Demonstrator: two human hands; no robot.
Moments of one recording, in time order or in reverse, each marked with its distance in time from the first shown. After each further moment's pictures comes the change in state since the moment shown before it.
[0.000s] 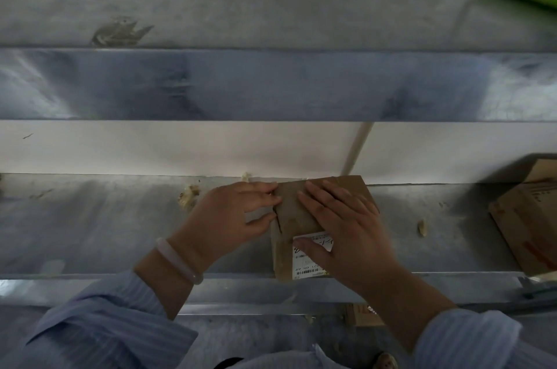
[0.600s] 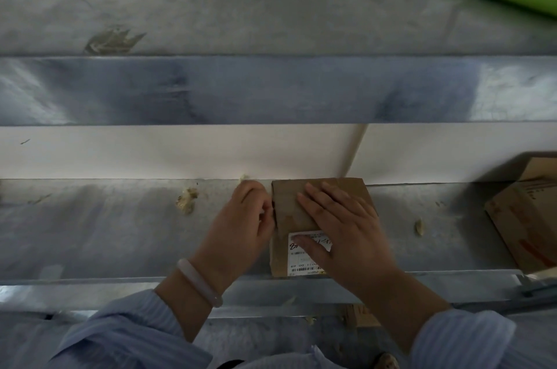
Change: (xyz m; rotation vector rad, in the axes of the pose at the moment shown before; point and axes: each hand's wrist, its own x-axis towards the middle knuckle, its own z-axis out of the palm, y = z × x) left_hand -0.004 0.016 0.028 -0.054 0.103 -0.101; right_hand -0.003 -0.001 0.002 -0.031 0.039 0.010
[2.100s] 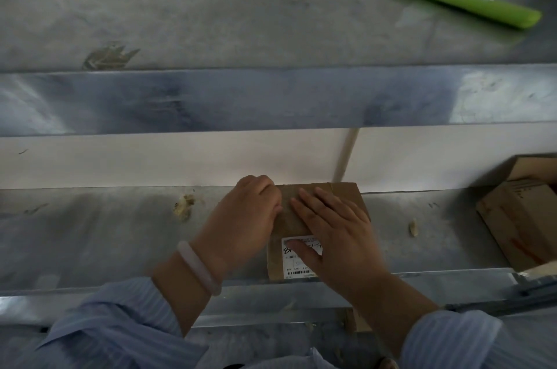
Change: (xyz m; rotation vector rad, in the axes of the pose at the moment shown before) left_hand 0.028 0.017 -0.013 0.319 -0.136 0.177; right_hand -0.003 -0.006 0.001 -0.025 0.039 0.004
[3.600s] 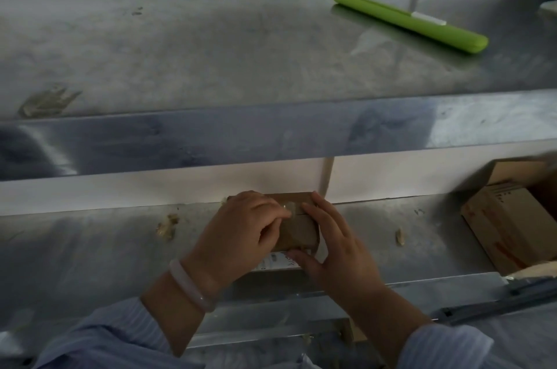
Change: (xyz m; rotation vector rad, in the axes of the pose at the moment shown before) left_hand 0.017 0.016 -0.002 -0.157 -0.003 0.045; right_hand -0.012 0.021 0.008 0.364 0.027 0.241
